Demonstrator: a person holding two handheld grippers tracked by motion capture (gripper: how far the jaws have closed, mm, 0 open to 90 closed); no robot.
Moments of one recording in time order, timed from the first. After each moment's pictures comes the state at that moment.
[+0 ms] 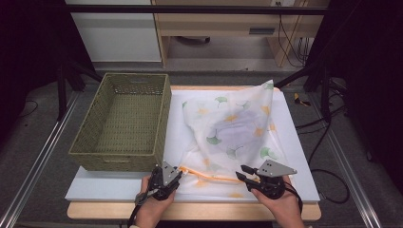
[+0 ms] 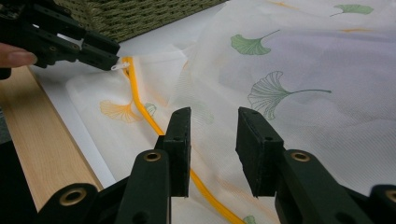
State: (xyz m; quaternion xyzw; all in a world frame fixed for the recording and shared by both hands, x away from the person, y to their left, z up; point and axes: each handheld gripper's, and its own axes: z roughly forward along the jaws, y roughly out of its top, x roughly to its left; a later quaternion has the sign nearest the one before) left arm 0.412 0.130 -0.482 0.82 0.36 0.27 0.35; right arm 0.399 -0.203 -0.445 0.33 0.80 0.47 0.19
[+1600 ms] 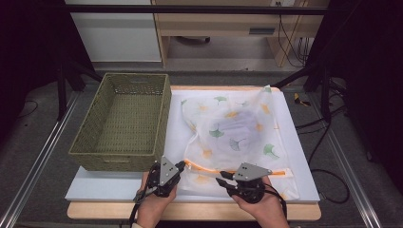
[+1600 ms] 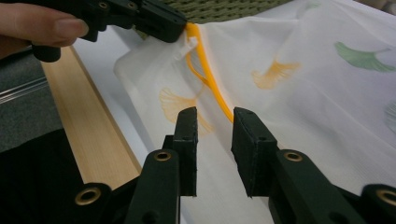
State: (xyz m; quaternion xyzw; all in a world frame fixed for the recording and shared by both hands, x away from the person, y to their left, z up) left arm 0.402 0.125 -0.443 0.79 0.34 0.28 0.43; right arm 0.388 -0.142 -0.426 0.28 0.83 0.45 0.16
